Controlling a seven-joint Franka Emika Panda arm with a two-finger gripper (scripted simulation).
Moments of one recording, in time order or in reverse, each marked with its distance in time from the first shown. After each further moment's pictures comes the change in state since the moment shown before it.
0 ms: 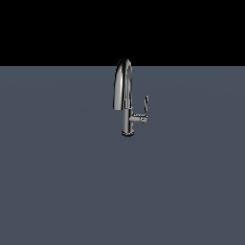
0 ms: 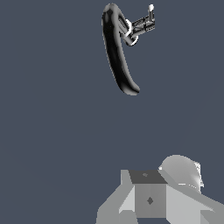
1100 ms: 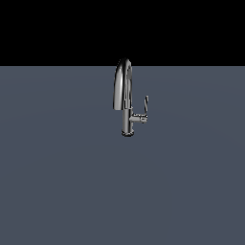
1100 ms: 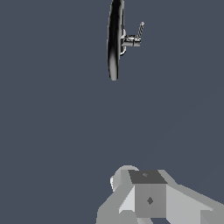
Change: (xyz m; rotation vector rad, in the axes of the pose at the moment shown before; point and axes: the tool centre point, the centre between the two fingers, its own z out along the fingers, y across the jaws) arm -0.121 0.034 0.003 -0.301 0.255 -0.311
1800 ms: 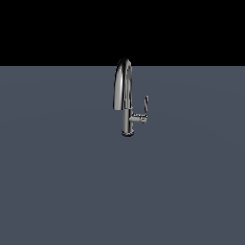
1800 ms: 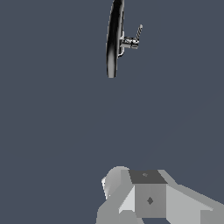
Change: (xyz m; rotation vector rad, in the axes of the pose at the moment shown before) arm -0.019 0.003 -0.001 -0.047 0.039 -0.049
